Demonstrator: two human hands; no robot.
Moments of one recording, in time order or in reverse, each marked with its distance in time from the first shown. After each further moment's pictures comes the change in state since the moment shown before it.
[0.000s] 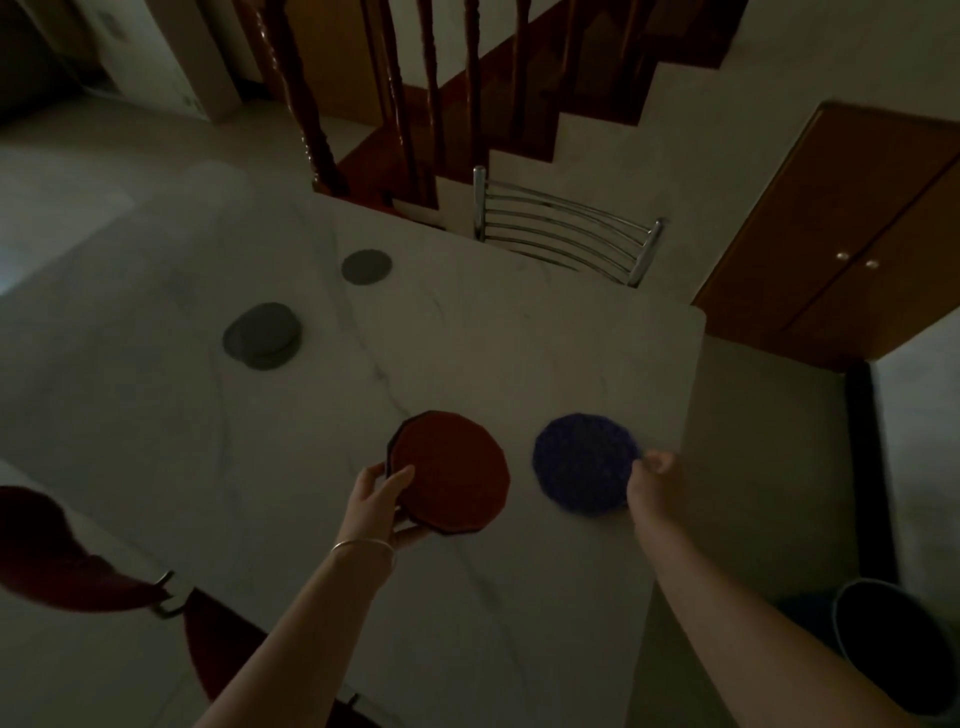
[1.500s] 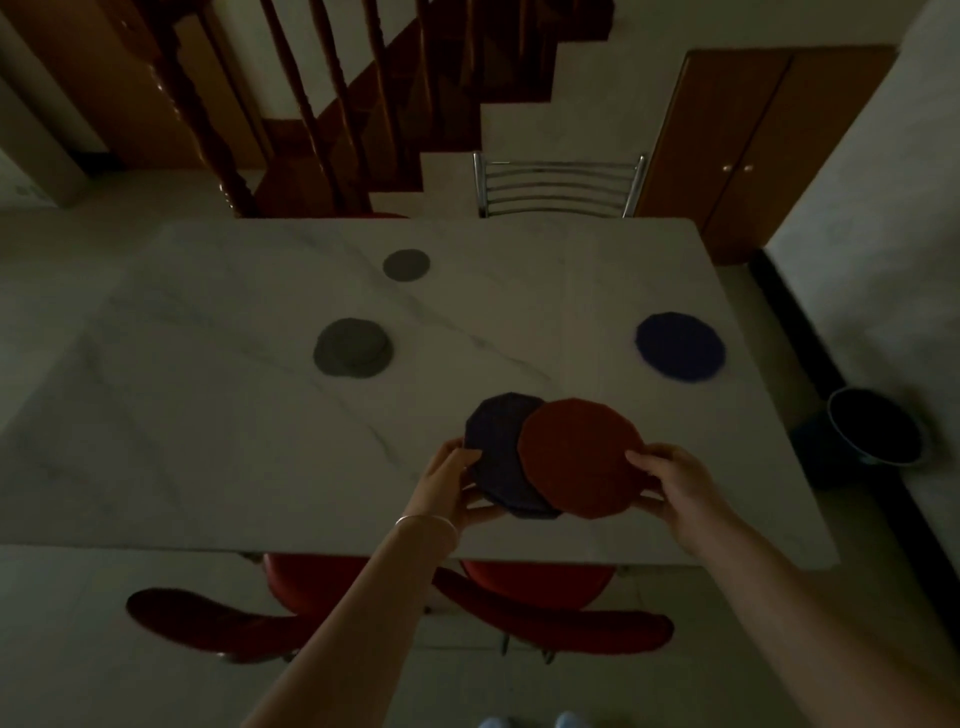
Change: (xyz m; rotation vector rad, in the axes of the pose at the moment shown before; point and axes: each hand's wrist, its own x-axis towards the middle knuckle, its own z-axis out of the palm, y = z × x) left_hand 0.009 0.095 -0.206 0.263 -0.514 -0.186; right_hand -0.313 -0.008 0.107 0.671 -0.183 0.267
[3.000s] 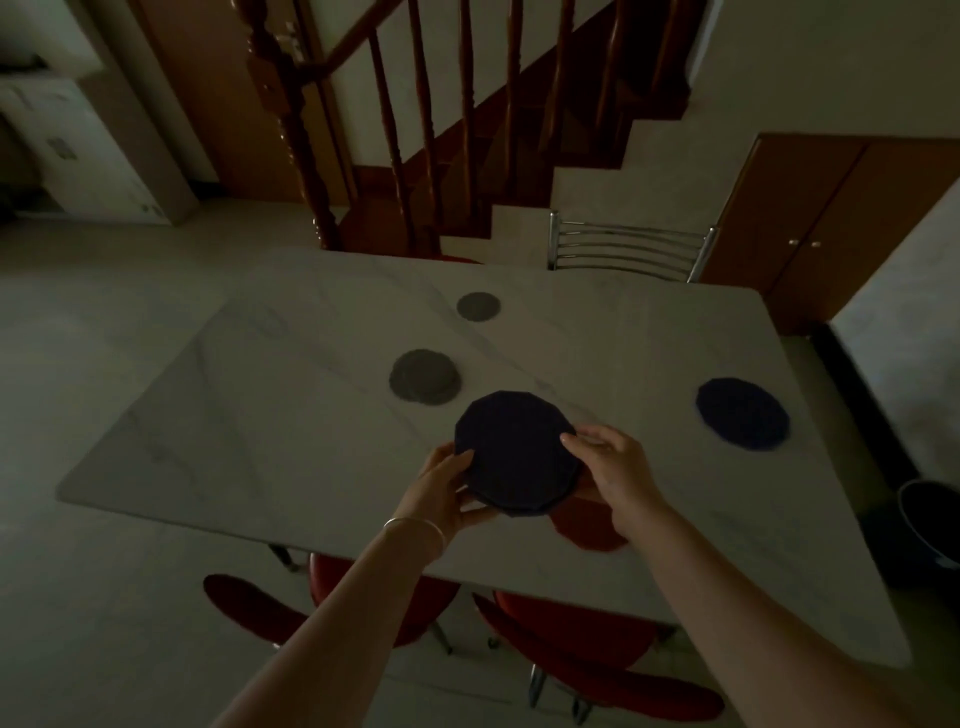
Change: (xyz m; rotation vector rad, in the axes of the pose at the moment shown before) left_hand -0.028 0.051 -0.062 -0.147 0.008 0.116; right_hand -0.037 -0.029 0.139 -0.220 -0.186 -0.255
